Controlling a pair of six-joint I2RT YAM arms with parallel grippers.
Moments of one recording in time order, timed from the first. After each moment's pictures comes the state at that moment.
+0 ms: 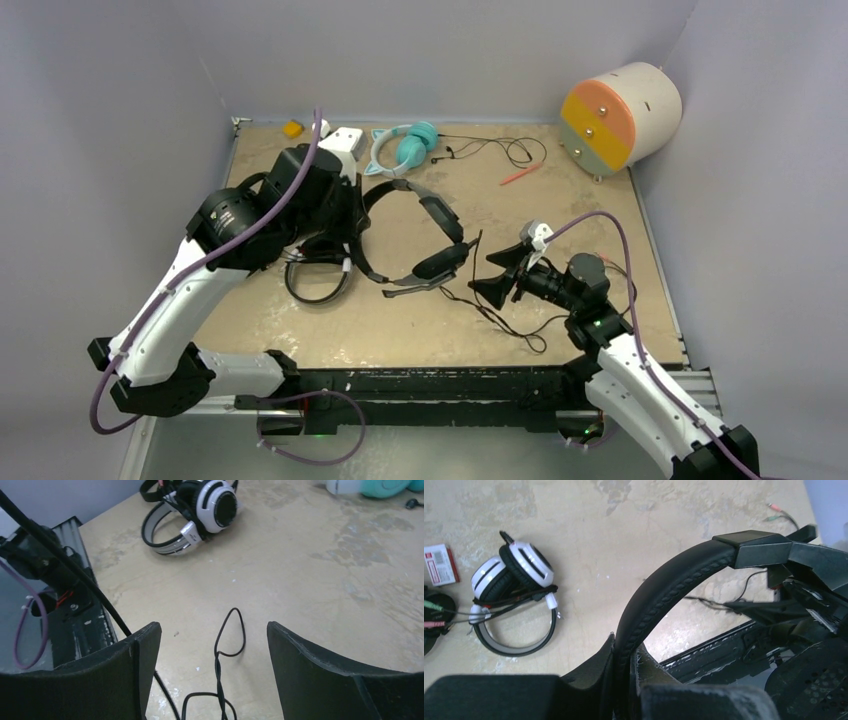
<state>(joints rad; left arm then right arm) -0.82 1.23 1.77 -1.24 -0.21 -0.47 0.42 0.64 0.34 0.17 -0.59 0.18</state>
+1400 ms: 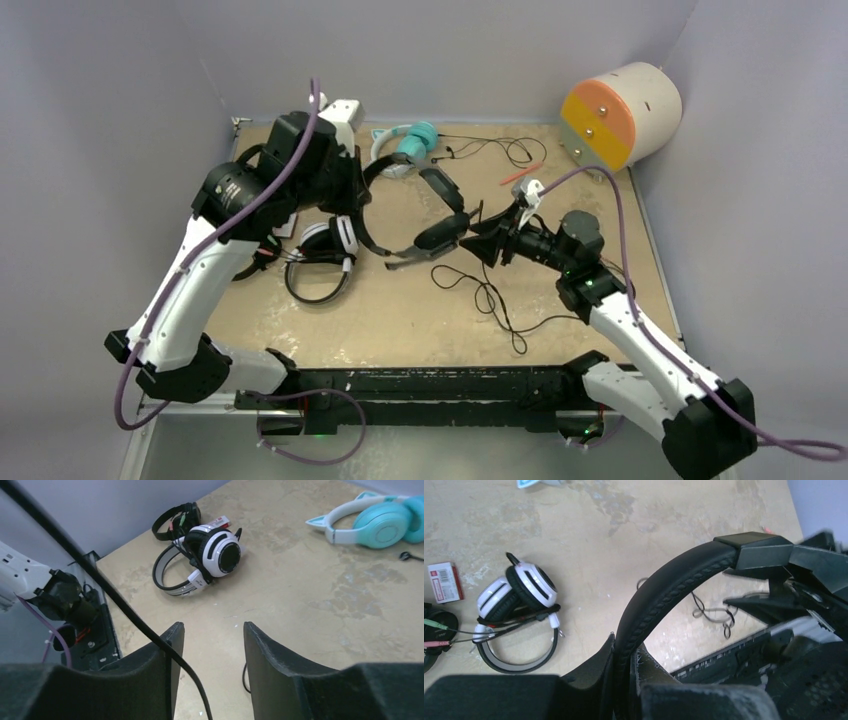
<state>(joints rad) -0.72 1.34 1.92 -1.23 -0.15 -0.41 0.43 0.89 0.62 0.21 -0.65 0.23</state>
